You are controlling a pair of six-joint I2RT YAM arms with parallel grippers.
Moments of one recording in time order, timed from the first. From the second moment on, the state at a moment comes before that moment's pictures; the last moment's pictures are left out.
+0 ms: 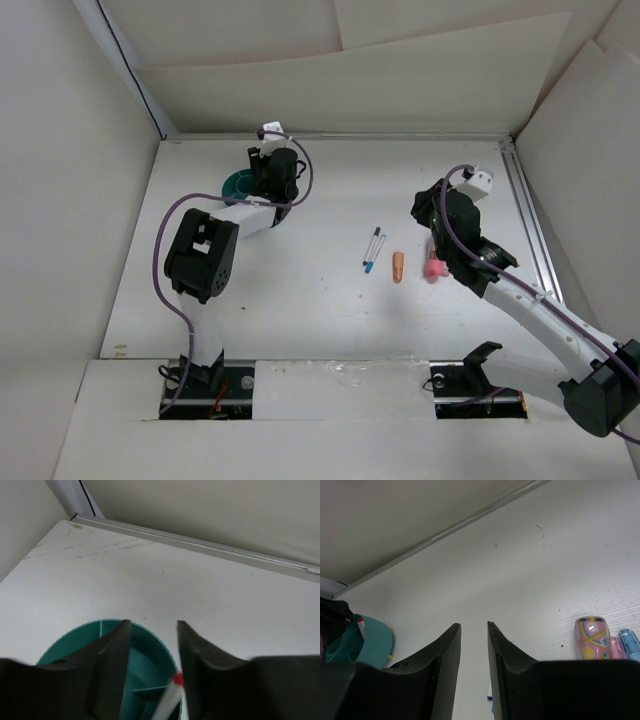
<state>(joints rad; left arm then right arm) -0.43 1.97 1.28 0.47 -0.83 -0.10 0.57 1.05 0.88 -0.10 0.62 0.65</state>
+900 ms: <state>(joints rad) -0.79 1.93 1.47 0.02 -0.29 -0.34 0.54 1.05 0.87 -0.11 0.65 0.68</state>
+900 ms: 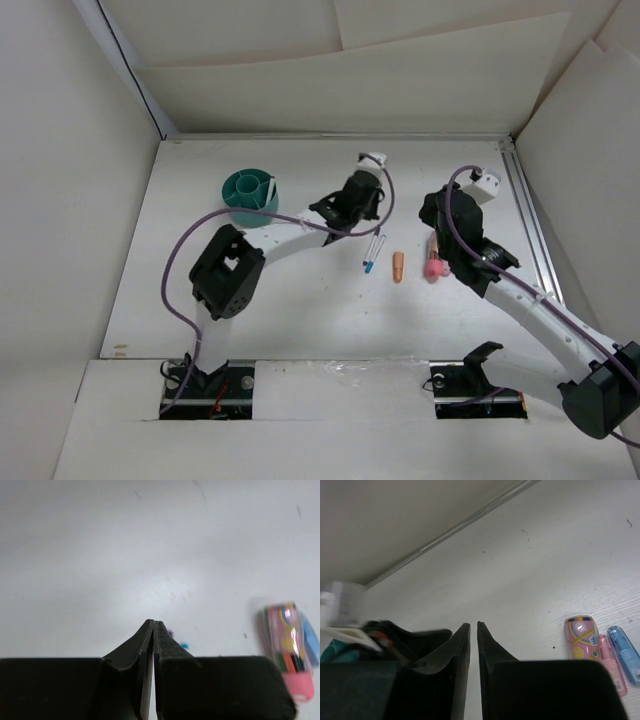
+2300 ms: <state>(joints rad) -0.88 2.28 1.67 -0.10 -0.28 -0.32 0.51 0.99 0.85 -0.10 0.63 0.71</state>
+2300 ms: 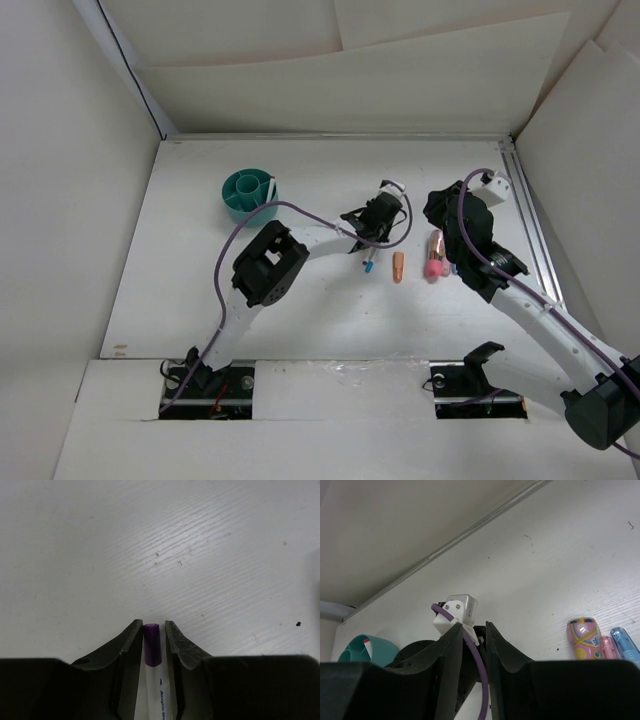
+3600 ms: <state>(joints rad) -0.72 2.05 1.53 -0.11 -0.46 -0.38 0.51 0.97 0.85 -0.10 0.63 0.71</state>
